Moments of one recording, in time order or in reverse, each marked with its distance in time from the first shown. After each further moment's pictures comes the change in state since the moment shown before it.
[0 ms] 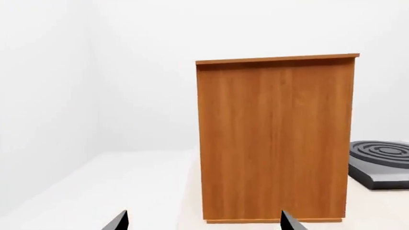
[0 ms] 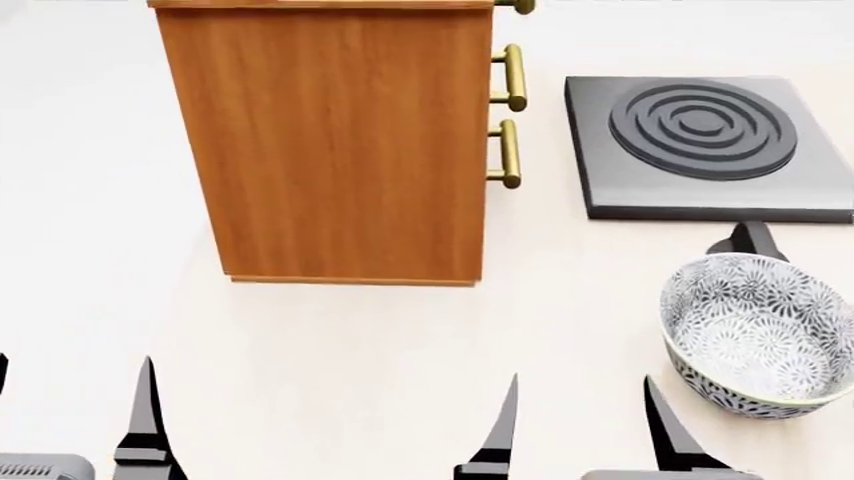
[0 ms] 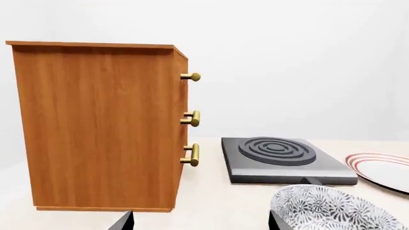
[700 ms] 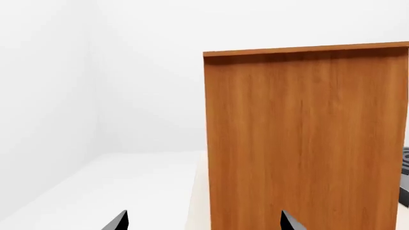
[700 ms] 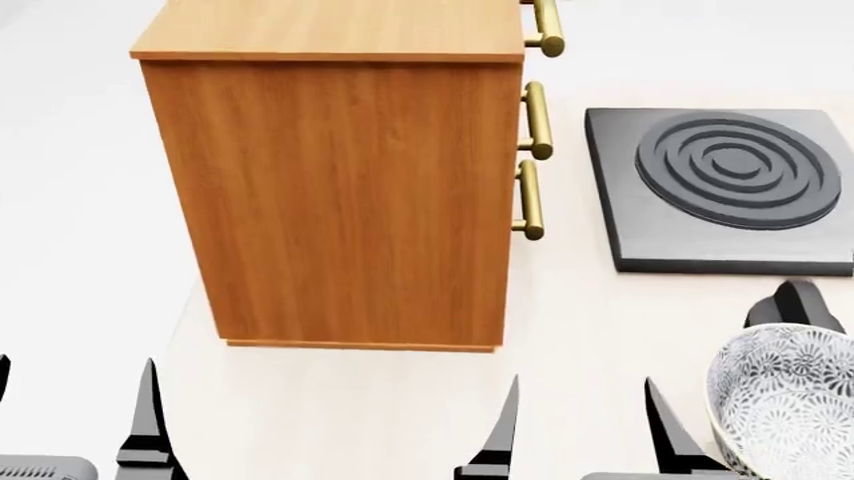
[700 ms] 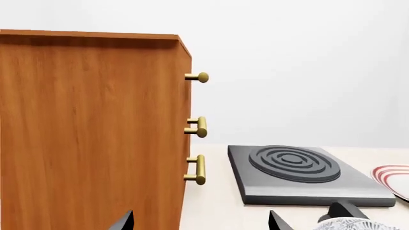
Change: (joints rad) left arm -0.001 -0.014 0.016 -0.009 -0.007 0.011 -0.016; right arm 0.000 0.015 -0.016 0.008 0.004 -0.015 0.021
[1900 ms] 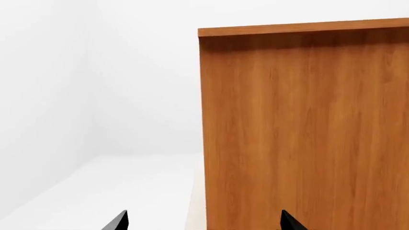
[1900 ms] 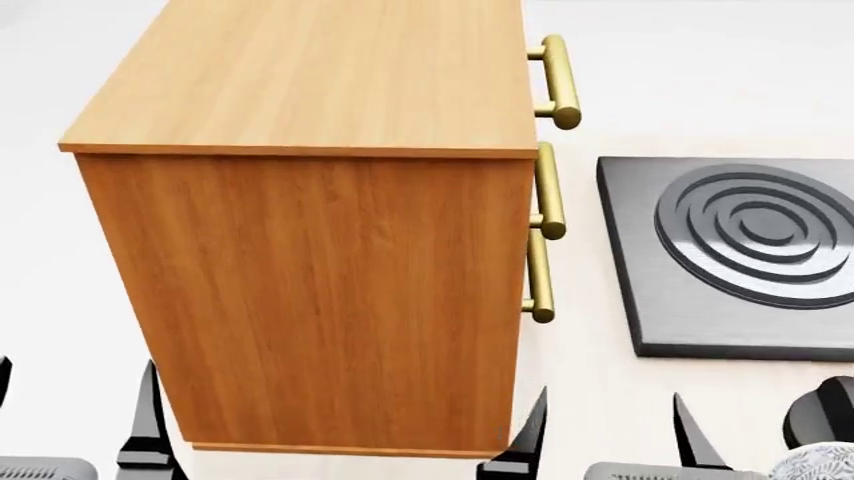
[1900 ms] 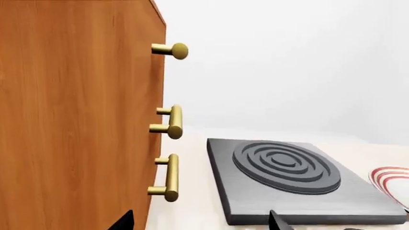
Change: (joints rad) left arm -0.002 -0.020 0.016 -0.014 -0.021 0.019 -0.021; right arm 0.021 0.020 -0.007 -0.023 -0.016 0.142 0.091
